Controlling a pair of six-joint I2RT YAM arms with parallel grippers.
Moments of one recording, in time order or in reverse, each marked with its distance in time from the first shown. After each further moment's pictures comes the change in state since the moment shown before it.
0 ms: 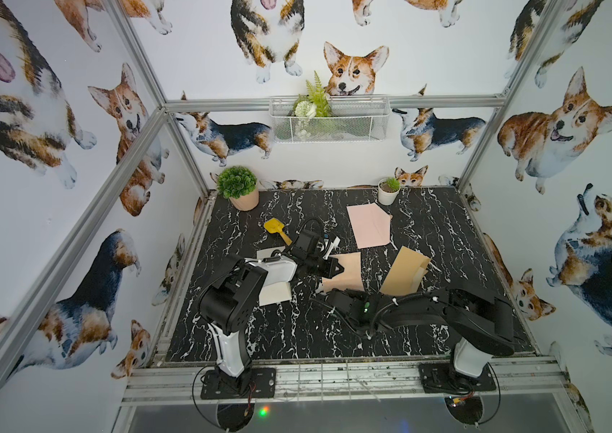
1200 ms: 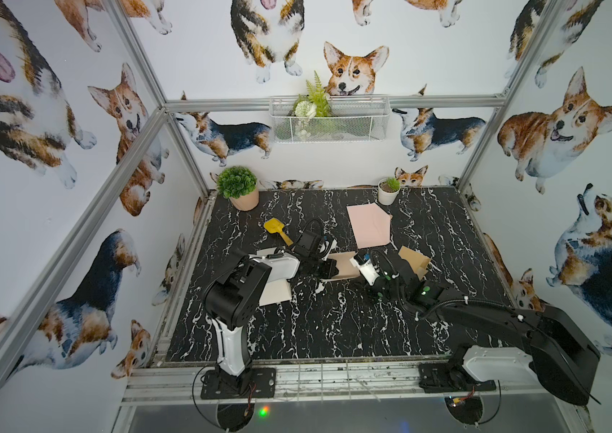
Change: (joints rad) left arm 0.000 0.049 0.051 -0.119 -0.115 0.010; right arm -0.393 -0.506 -0.249 0.294 -0.784 0.441
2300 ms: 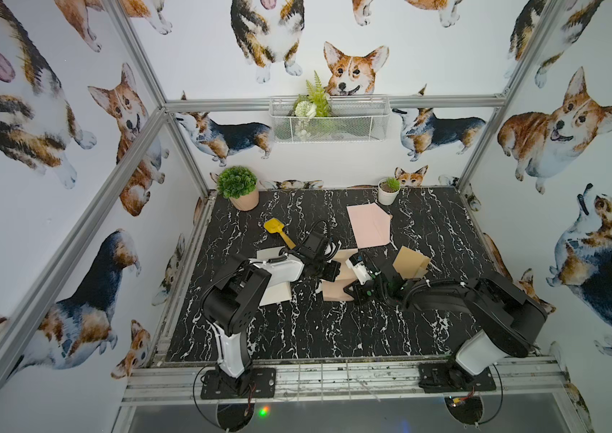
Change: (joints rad) left arm -0.067 -0.033 0.014 -0.056 -0.148 0.051; right arm -0.040 0.375 -0.016 0.227 -0.092 0.225
